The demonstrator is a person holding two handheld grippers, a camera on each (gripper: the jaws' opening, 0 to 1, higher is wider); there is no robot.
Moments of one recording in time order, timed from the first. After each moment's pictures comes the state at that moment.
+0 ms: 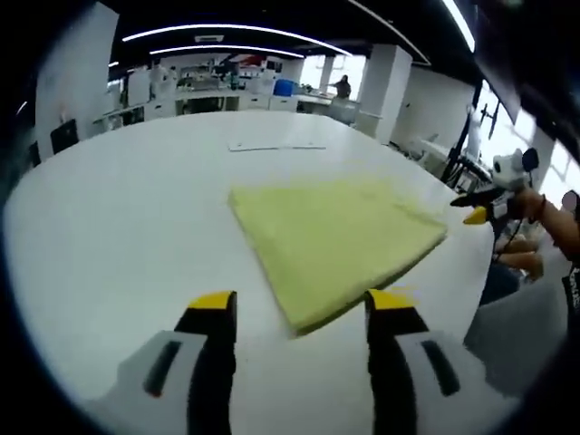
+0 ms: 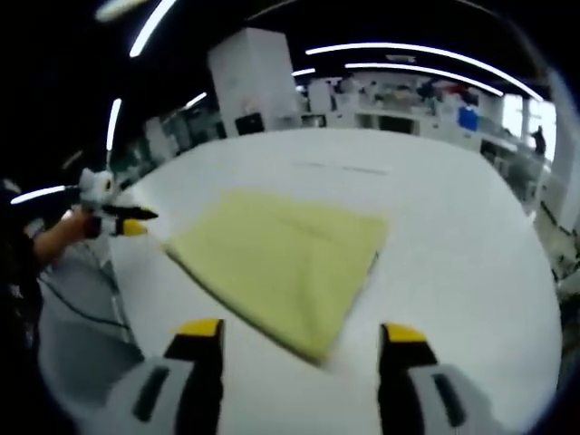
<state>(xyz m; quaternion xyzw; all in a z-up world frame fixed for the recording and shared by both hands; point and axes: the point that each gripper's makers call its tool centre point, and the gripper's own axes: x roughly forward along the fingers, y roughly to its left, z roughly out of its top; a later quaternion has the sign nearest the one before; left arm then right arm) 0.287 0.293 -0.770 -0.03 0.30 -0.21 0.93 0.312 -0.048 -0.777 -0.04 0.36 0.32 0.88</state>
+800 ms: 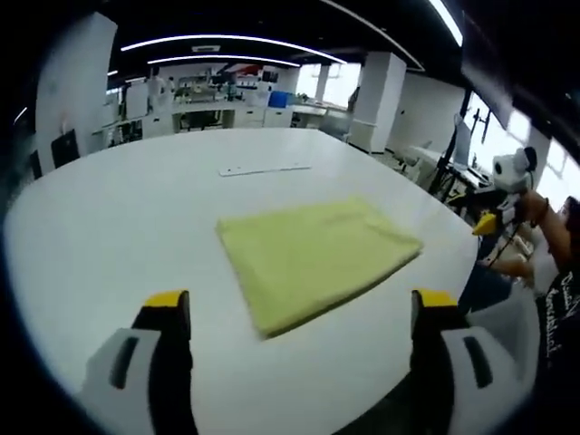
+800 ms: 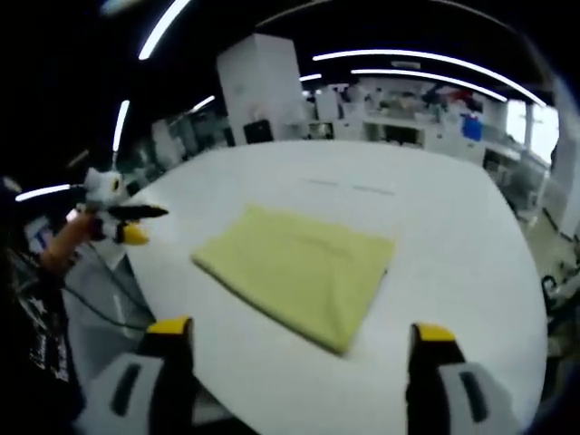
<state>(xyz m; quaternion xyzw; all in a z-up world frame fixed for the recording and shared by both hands) 0.260 0.275 -0.727 -0.02 0.29 -0.21 0.93 0.278 -0.047 -0.727 -0.04 0.34 0.33 0.88</state>
